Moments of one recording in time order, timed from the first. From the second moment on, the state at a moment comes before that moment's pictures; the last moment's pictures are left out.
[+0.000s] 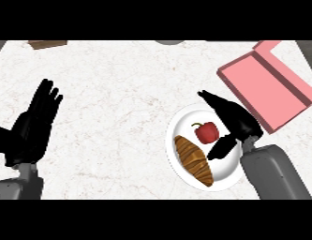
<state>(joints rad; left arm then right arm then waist) -0.11 0.16 0.05 -1.65 0.15 0.12 0.21 -0.35 -0.16 0.20 -1.40 0.72 0.37 0.25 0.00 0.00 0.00</state>
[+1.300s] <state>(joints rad) -0.12 0.13 0.09 -1.66 0.13 0.09 0.22 -0.34 -0.14 0.20 -1.28 0.90 0.27 0.05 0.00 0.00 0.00</state>
